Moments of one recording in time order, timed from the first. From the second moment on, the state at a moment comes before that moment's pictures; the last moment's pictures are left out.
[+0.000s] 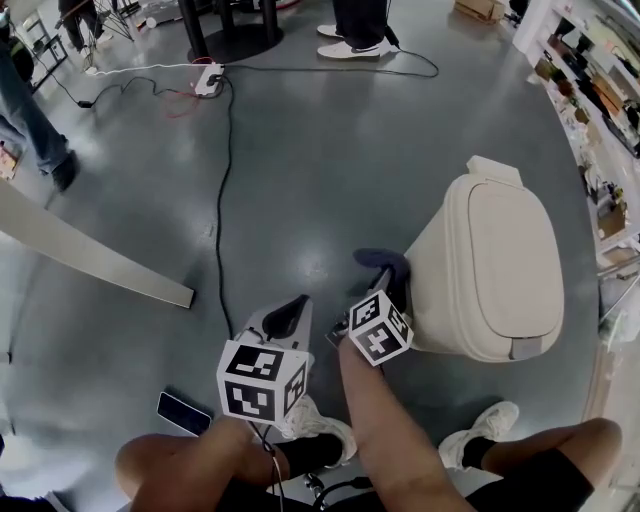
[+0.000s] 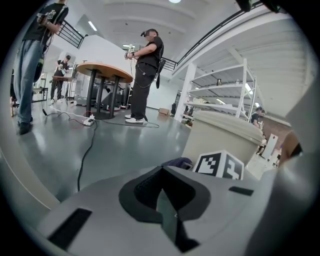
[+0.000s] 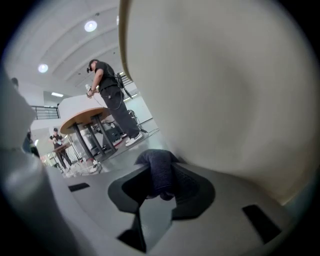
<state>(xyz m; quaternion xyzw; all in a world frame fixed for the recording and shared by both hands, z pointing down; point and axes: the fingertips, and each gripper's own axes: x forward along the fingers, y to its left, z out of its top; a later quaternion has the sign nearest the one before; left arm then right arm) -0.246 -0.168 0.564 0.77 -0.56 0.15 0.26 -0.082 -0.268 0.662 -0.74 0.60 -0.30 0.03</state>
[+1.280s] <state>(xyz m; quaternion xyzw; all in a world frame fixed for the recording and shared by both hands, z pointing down) -0.240 -0.186 0.507 0.76 -0.59 0.12 0.23 -0.123 -0.159 0.556 -0.53 0.83 -0.10 -0.10</state>
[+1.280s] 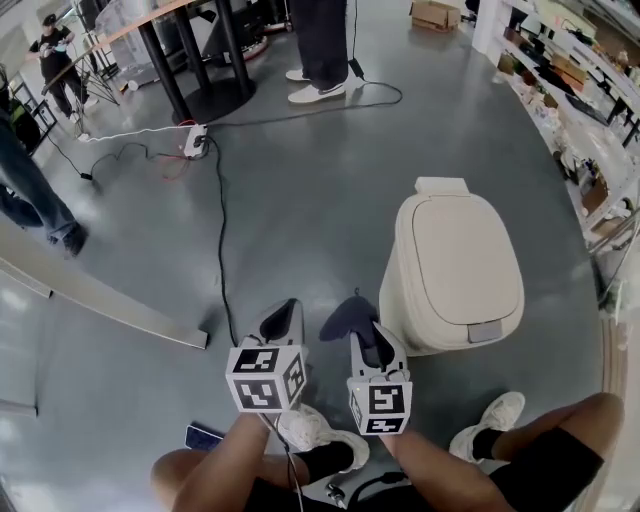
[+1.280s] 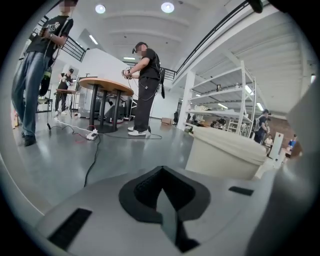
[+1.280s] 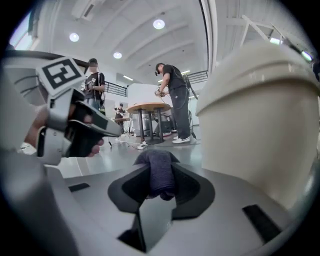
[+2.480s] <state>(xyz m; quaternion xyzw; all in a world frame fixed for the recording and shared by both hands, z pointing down) -0.097 -0.095 0.347 0.82 -0.56 0.07 0.14 0.077 -0.067 0.306 -0.48 0.86 -0.01 -0.15</state>
